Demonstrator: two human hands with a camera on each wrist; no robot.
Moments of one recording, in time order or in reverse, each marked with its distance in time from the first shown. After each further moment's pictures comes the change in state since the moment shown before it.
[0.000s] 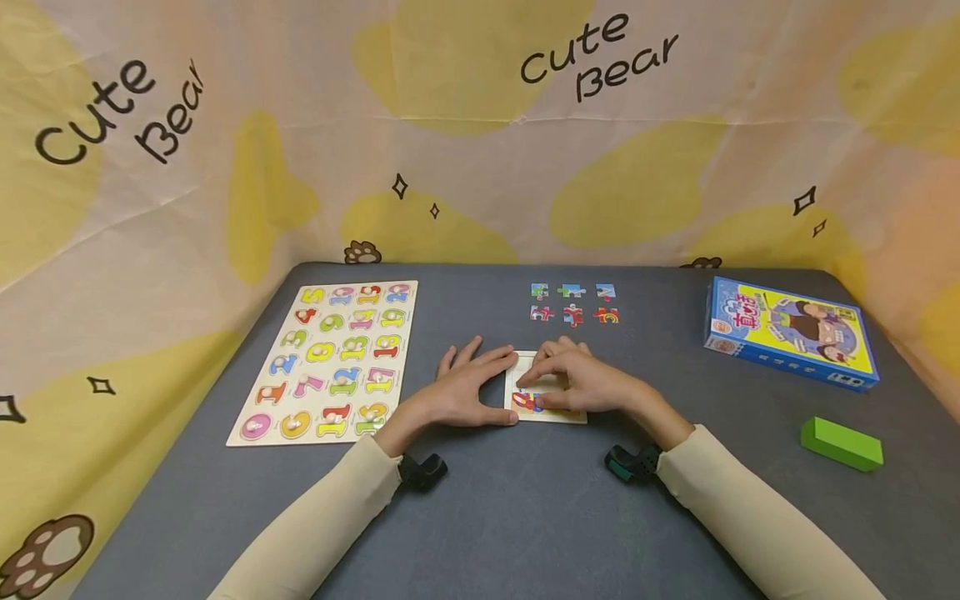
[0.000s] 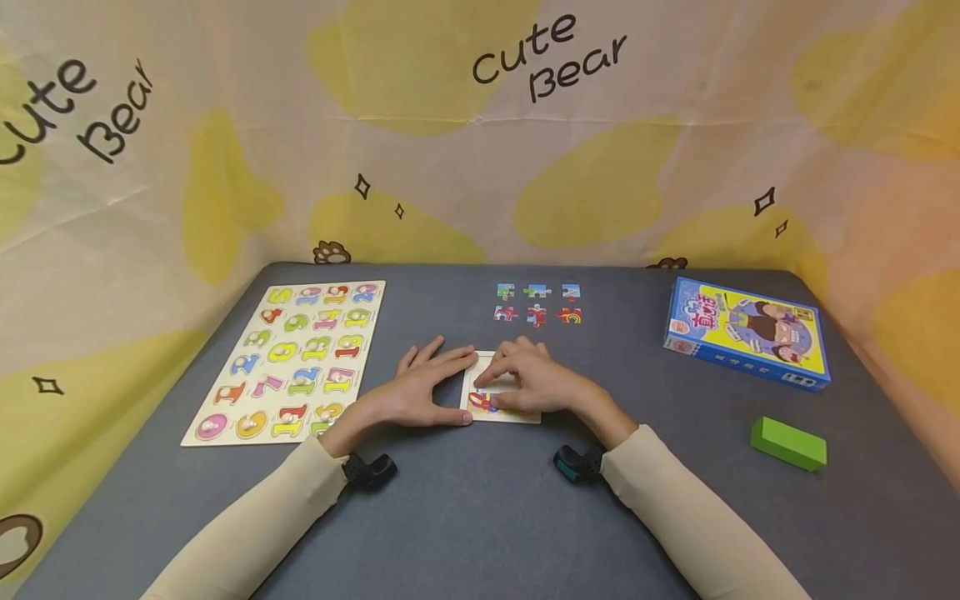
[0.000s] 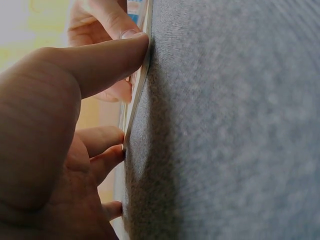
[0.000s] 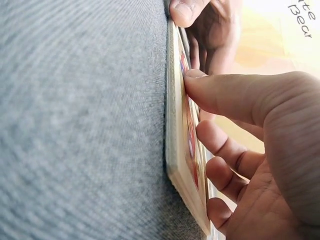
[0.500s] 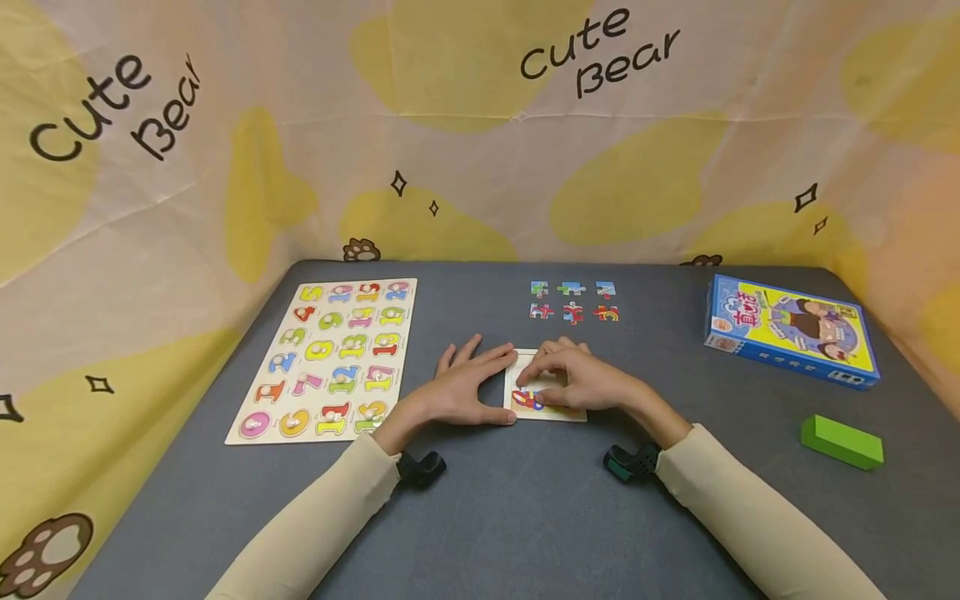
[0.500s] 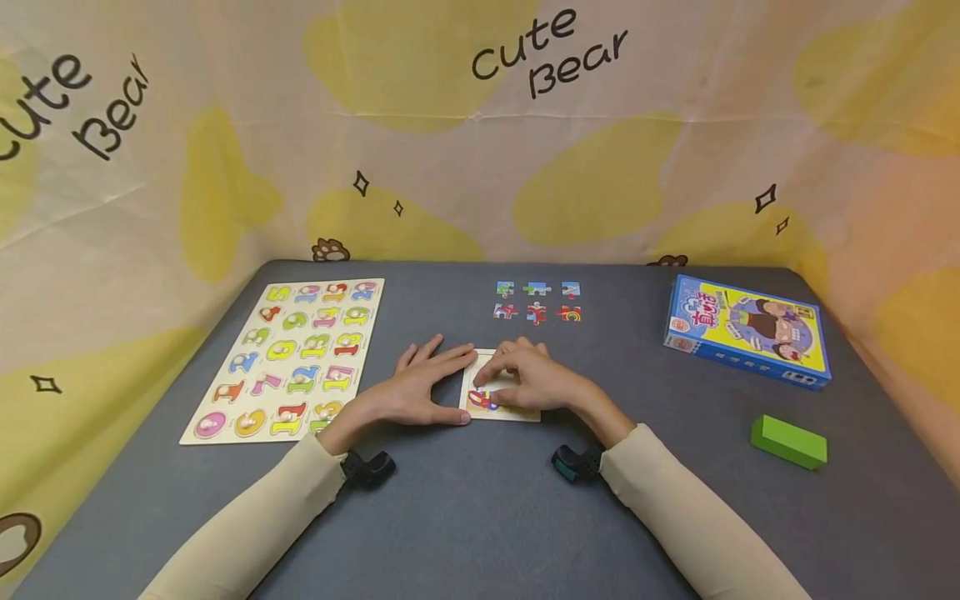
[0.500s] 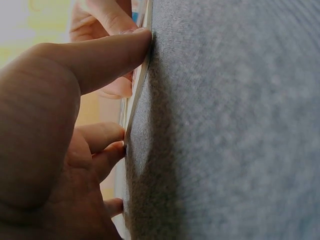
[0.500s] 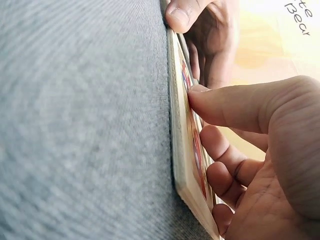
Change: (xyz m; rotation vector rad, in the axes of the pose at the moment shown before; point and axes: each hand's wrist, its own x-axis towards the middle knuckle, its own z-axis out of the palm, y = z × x) left_hand -0.001 0.000 -0.002 -0.003 -0.021 0.008; right_hand 0.001 0.002 0.003 0.053 0.011 0.033
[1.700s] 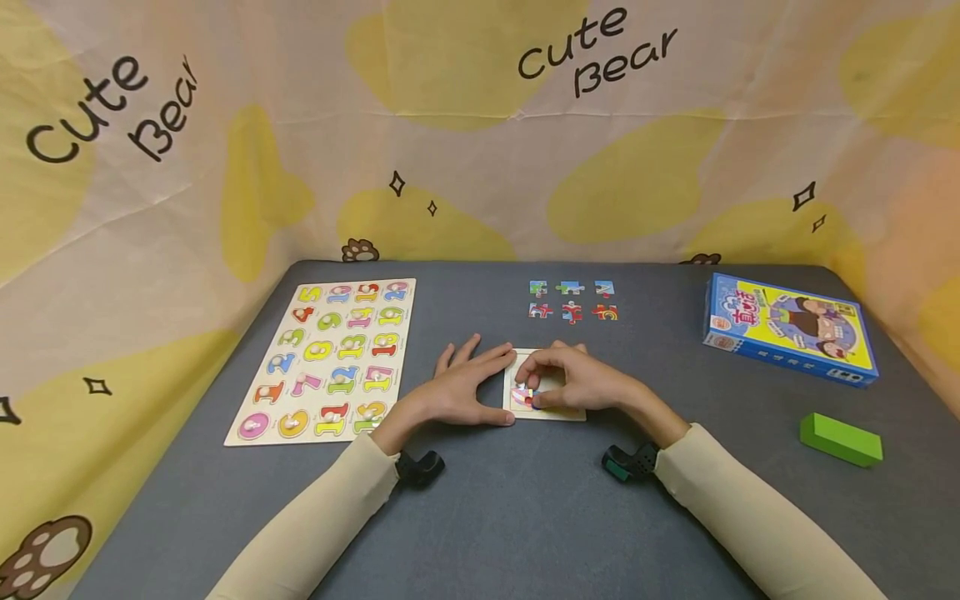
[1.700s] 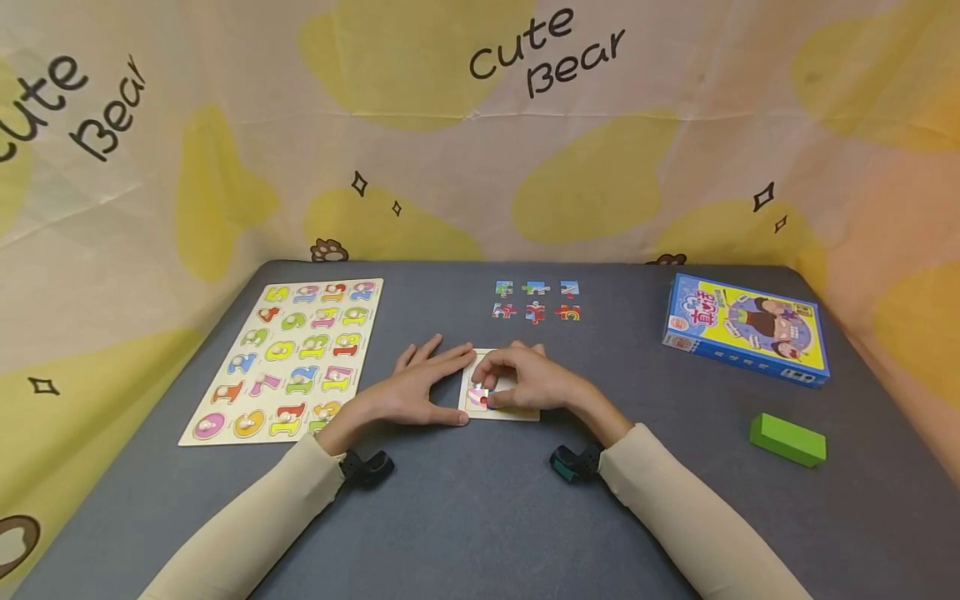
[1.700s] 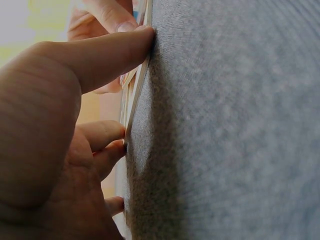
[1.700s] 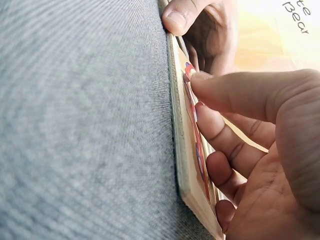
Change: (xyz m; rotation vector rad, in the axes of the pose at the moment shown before) left_hand -0.001 0.001 -0.002 -0.007 -0.010 0.000; right_hand 0.003 -0.003 0.002 0.089 -0.021 0.082
